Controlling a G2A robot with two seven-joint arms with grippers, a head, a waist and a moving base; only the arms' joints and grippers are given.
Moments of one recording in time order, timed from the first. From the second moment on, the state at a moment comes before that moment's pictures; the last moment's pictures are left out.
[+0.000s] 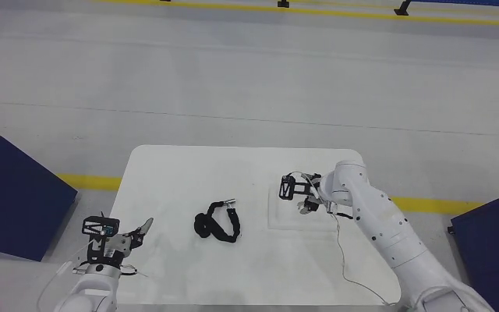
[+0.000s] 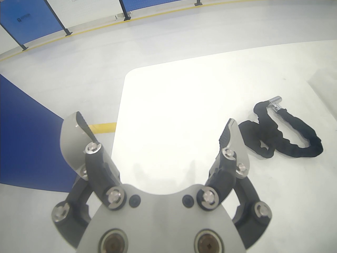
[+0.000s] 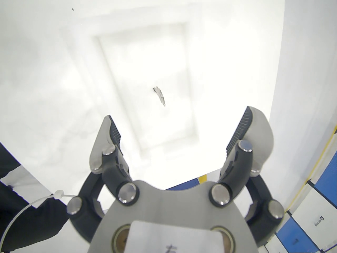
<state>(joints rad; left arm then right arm) 1.73 -1.15 -1.60 -1.80 1.33 0.00 0.00 -0.67 -1.11 0.86 -1.21 -1.31 -0.86 0.93</state>
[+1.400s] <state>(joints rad) 1.73 -1.15 -1.60 -1.80 1.33 0.00 0.00 -0.61 -1.17 0.73 -0.97 -1.36 -0.86 0.78</state>
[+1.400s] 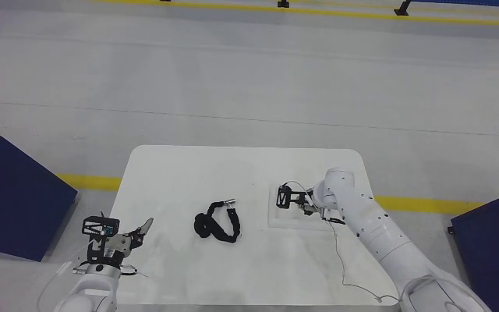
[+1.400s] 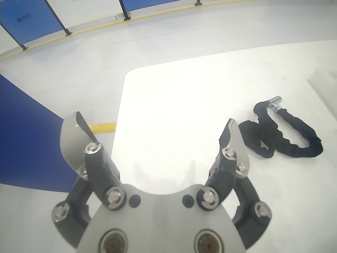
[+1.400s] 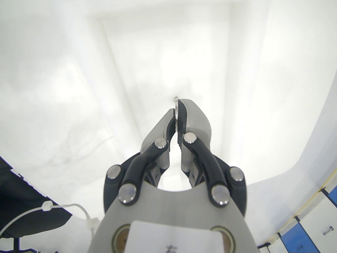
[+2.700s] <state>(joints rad) 1.73 -1.15 -1.60 -1.80 1.33 0.00 0.00 -0.81 -1.08 0.88 -1.34 -1.51 -0.84 0.84</state>
